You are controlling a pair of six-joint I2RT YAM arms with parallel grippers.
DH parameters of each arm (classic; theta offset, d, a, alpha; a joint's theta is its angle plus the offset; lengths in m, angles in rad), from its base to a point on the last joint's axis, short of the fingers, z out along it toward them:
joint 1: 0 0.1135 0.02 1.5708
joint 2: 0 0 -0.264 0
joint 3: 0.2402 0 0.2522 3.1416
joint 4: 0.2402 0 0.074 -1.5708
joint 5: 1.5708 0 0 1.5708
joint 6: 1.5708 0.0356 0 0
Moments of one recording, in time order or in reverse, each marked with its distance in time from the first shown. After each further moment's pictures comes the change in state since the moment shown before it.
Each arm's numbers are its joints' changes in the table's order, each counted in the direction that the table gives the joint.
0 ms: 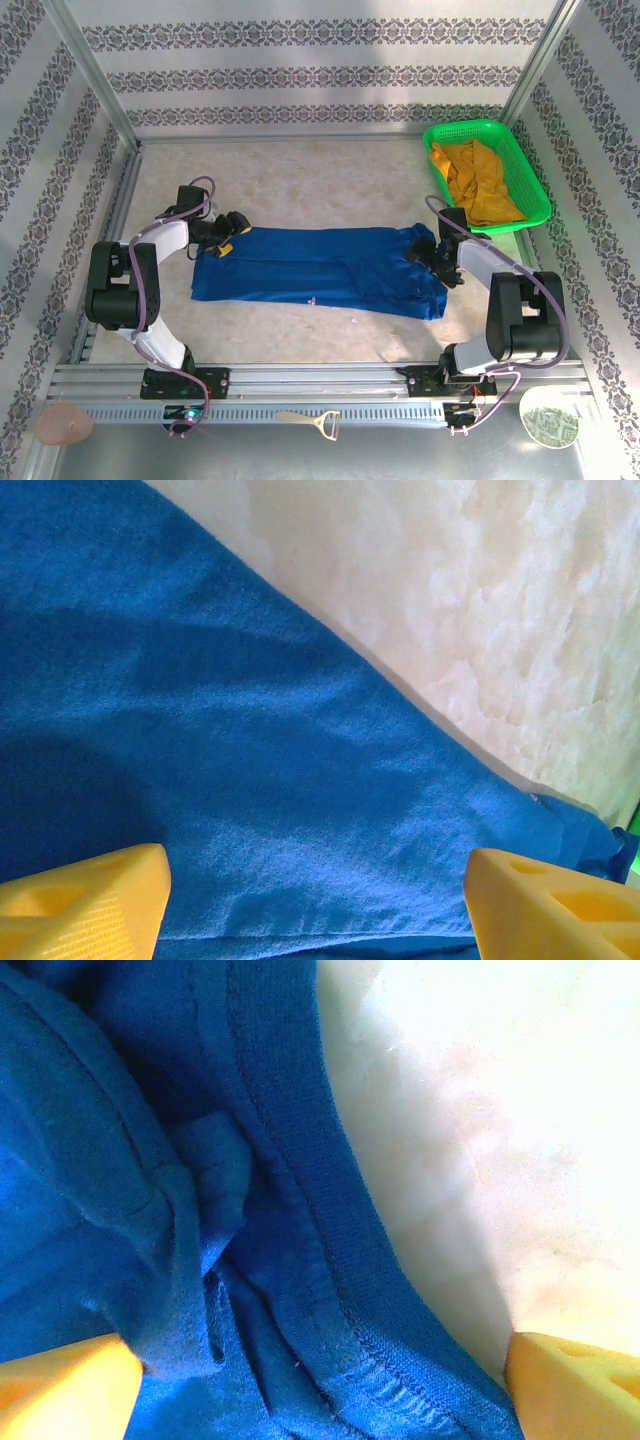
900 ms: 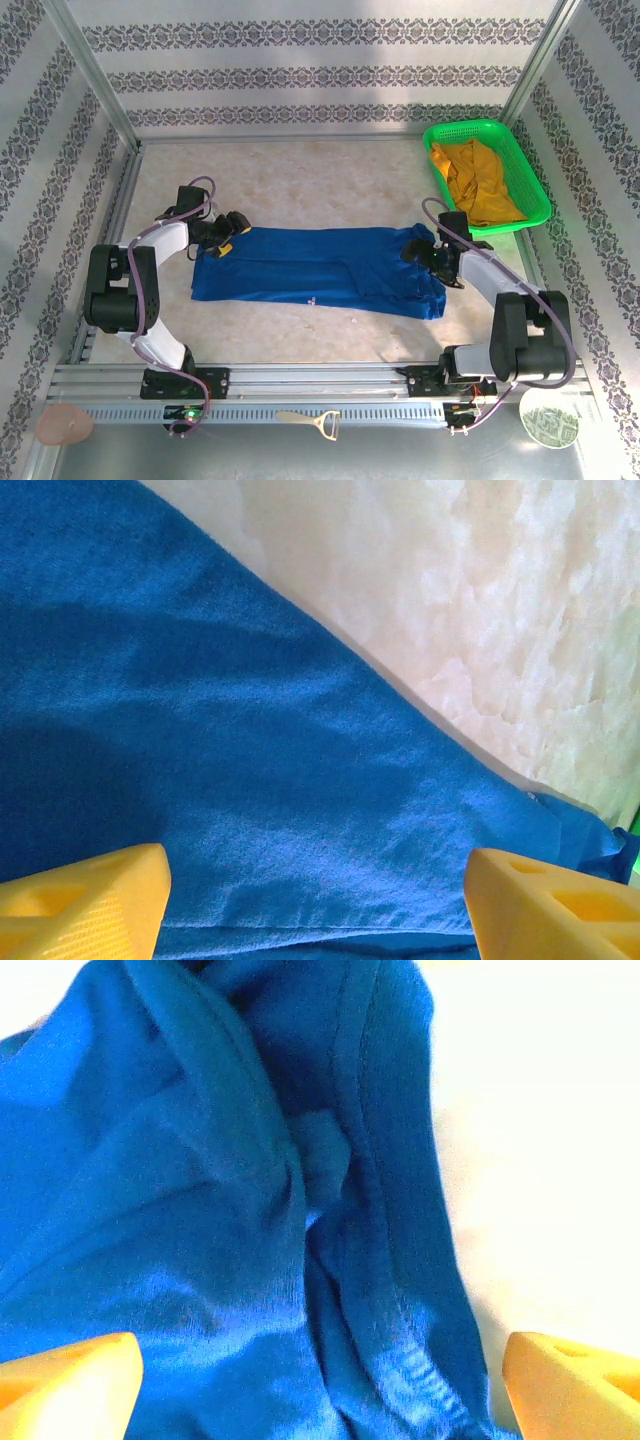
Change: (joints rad) left arm -0.006 0.023 -0.008 -0.002 -0.015 -0.001; right arm 0.020 0.074 -0.034 -0.052 -0.011 -0.072
